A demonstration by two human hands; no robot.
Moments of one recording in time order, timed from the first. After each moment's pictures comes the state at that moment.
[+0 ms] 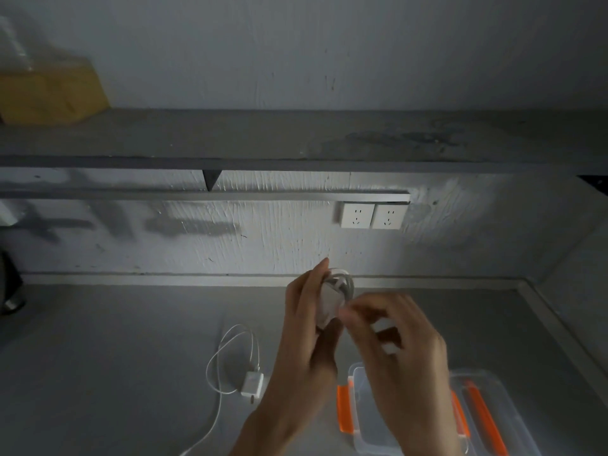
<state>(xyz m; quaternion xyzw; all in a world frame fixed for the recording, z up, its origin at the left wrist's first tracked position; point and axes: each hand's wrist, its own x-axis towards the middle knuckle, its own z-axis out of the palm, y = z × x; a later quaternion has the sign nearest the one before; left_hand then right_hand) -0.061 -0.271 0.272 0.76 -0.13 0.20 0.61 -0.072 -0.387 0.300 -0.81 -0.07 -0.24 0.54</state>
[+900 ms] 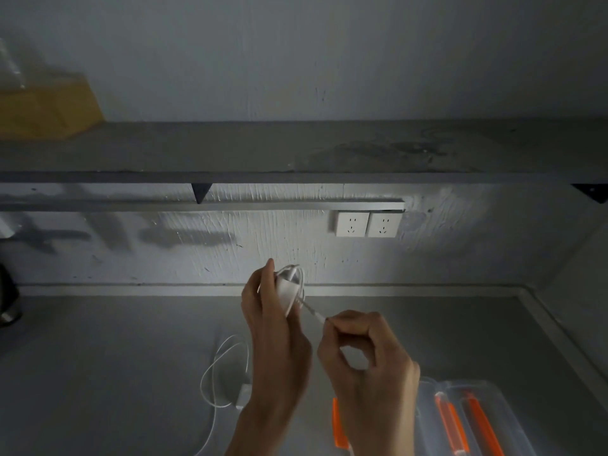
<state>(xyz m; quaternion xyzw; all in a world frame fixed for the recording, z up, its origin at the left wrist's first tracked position) -0.031 -0.276 0.261 0.80 0.03 0.32 0.51 -0.064 -0.371 0.275 -0.75 -0.05 -0.33 0.57</state>
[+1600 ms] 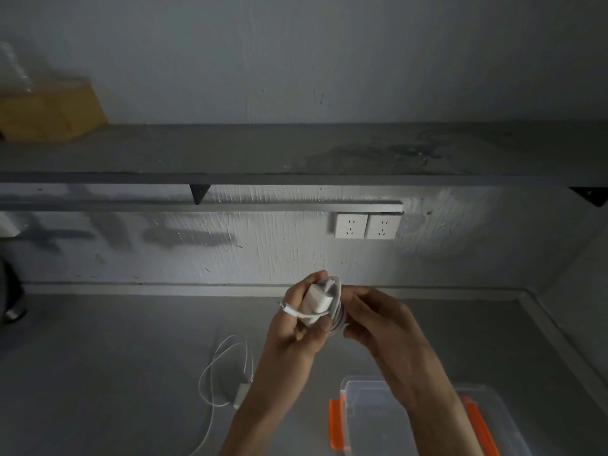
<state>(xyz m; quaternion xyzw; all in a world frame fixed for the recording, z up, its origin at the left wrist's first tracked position) -0.044 -0.280 0.279 0.68 -0.10 0.07 0.72 -0.022 -0.425 0.298 -0.65 -0.06 0.08 0.76</state>
